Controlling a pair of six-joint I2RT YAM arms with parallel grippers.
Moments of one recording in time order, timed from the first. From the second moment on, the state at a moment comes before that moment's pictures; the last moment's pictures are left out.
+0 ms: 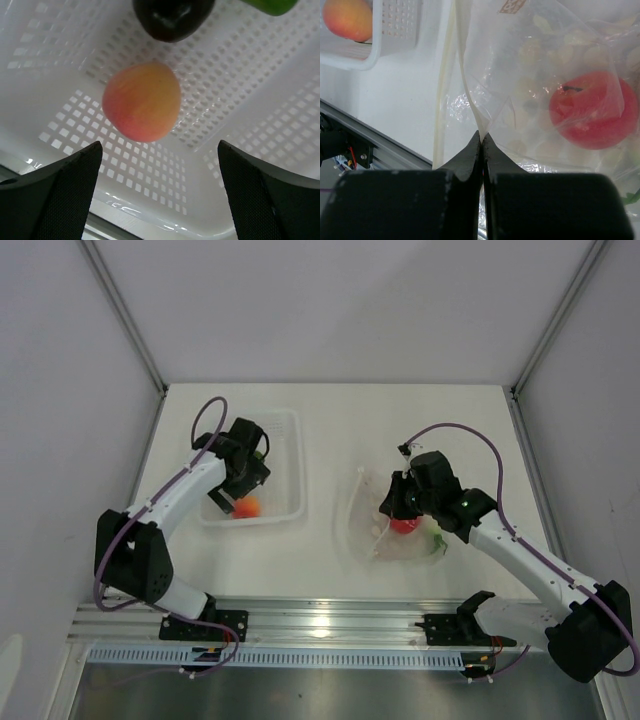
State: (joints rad) left arm -0.37 1.48 1.21 -1.00 -0.33 -1.16; right arm 0.59 1.11 0.88 -0.50 -0.12 0.51
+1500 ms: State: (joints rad) left arm -0.27 1.66 1.10 -0.91 -0.20 -1.19; right arm 0.59 1.11 0.85 -0.49 -0.12 0.51
